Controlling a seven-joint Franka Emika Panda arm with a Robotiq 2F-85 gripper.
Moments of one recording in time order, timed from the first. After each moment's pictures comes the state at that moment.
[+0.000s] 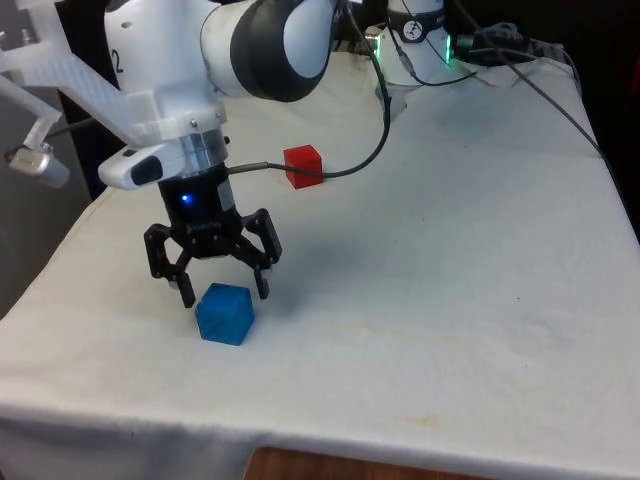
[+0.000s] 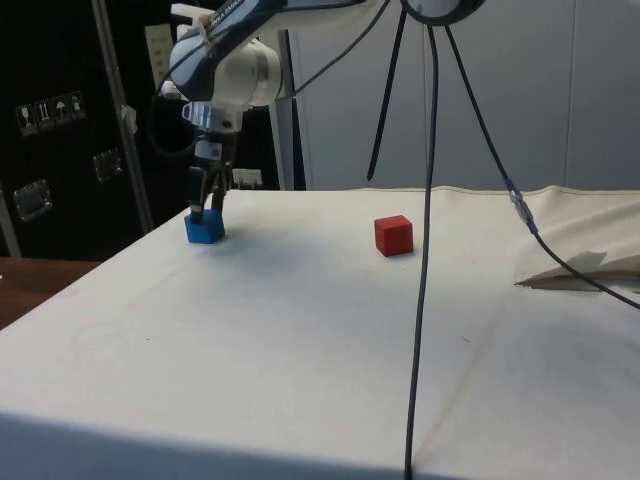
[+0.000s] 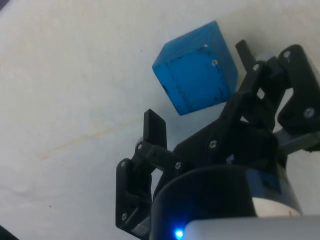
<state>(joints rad) -0.07 1.10 -0.35 -1.05 0.64 2.21 -0.69</state>
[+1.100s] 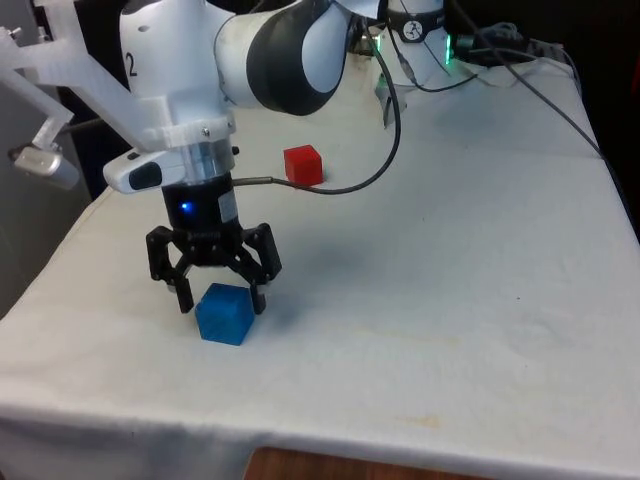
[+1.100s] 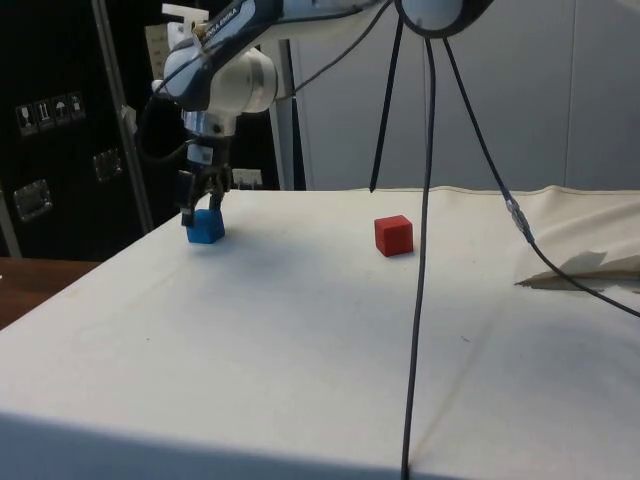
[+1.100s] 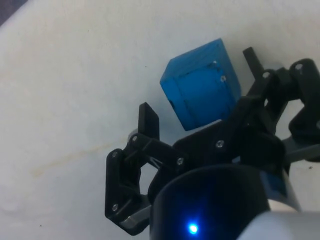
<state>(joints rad) -0.04 1.13 -0.38 -1.02 0.64 2.26 -0.51</state>
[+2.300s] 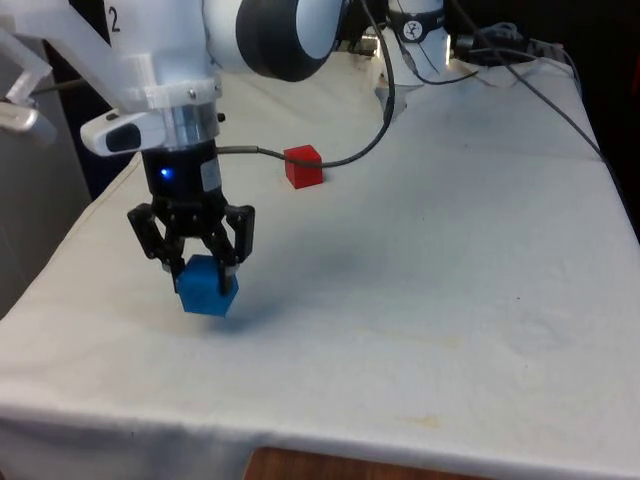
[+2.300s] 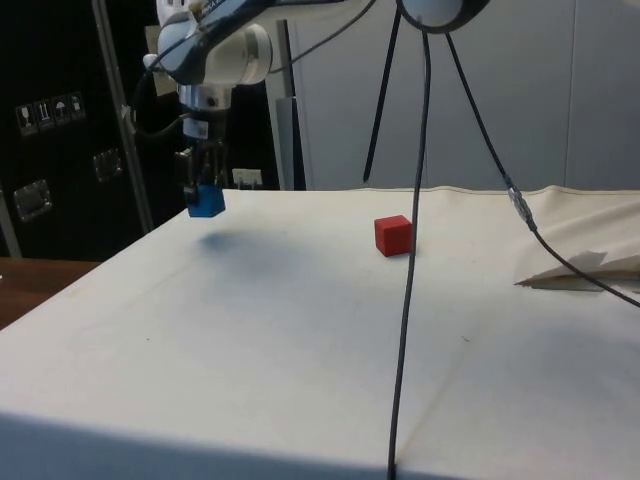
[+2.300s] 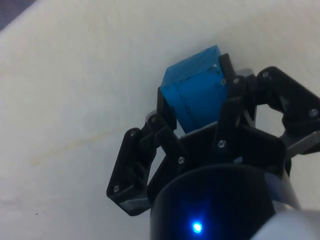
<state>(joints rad) -0.01 1.11 -0.48 -0.98 0.63 2.17 -0.47</state>
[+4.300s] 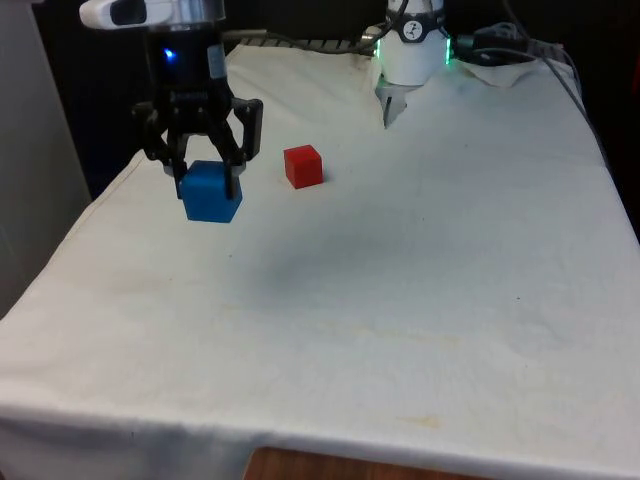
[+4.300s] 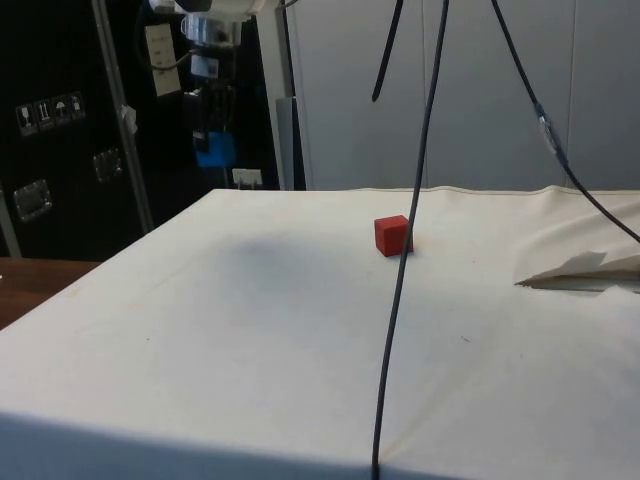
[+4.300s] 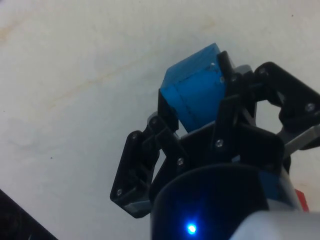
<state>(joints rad) 0.09 0.80 -0.53 -1.29 0.56 2.16 -0.53</state>
